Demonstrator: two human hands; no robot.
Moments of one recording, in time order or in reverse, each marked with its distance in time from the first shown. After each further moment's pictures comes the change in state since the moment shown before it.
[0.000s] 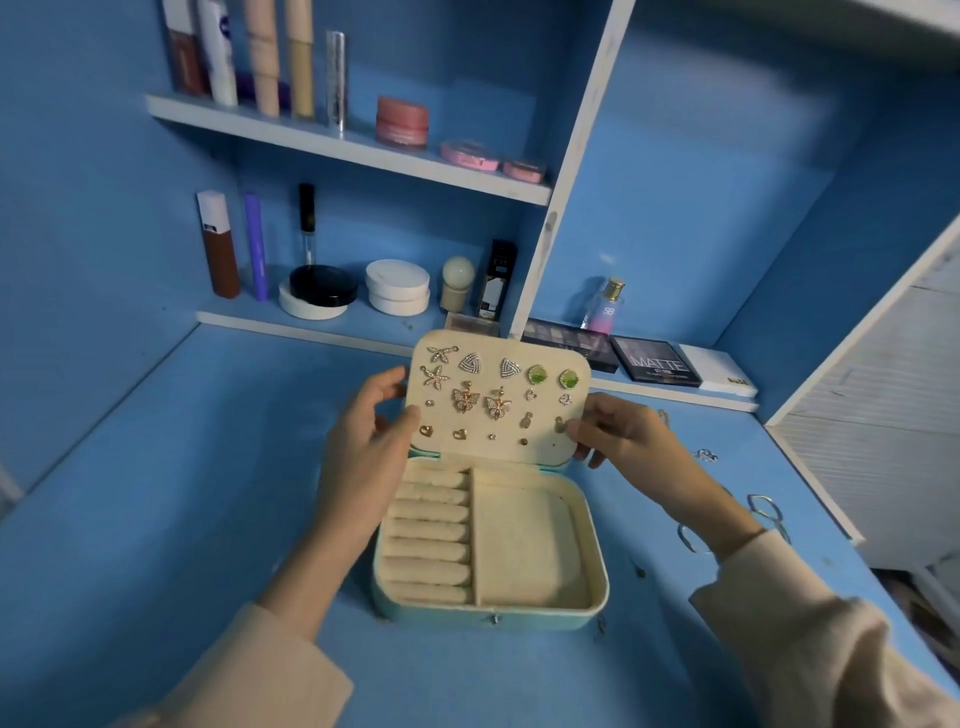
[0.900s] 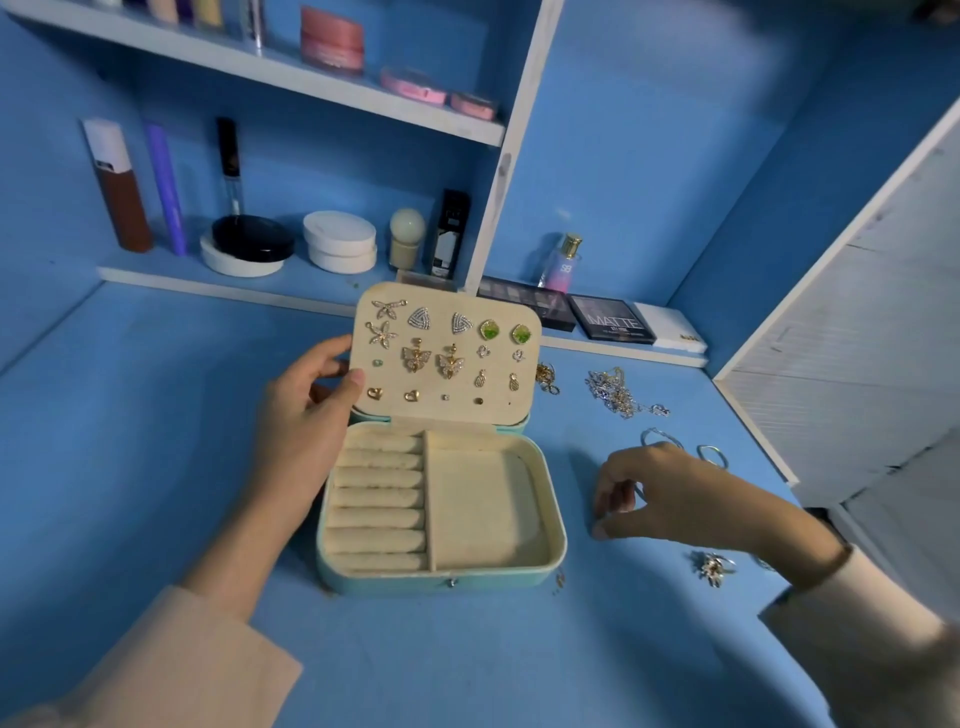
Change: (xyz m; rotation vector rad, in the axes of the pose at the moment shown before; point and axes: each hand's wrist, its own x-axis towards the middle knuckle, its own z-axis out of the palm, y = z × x) left_hand 0.011 -0.022 0.000 -0.052 -0.042 0.087; right_hand -0.067 0.002 -0.036 -0.712 -0.378 0.121
